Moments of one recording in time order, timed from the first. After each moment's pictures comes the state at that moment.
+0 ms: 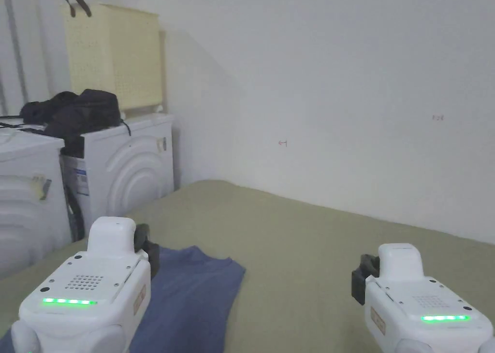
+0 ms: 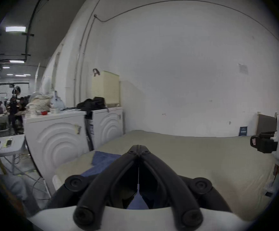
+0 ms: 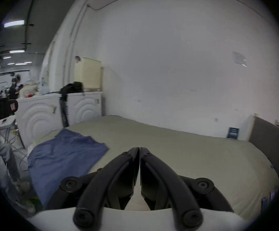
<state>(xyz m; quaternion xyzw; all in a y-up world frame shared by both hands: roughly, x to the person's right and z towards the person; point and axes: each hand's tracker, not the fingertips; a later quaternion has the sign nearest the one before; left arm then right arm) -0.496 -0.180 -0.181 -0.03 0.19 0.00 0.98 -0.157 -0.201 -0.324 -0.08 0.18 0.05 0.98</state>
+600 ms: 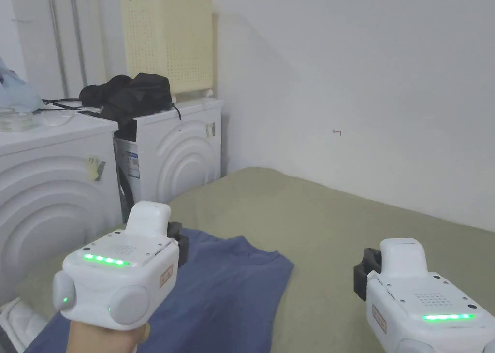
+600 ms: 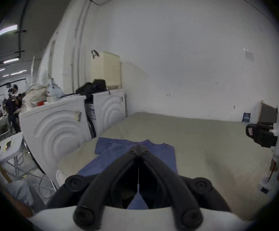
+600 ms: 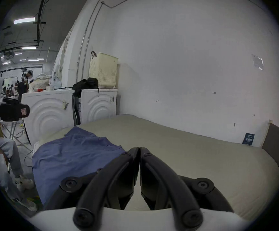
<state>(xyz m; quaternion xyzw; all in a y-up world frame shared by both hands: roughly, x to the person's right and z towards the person) -0.560 -0.191 -0.243 -0.15 0.17 0.00 0.97 -0.232 -0.218 -0.363 -0.08 0.23 0.06 0.97</state>
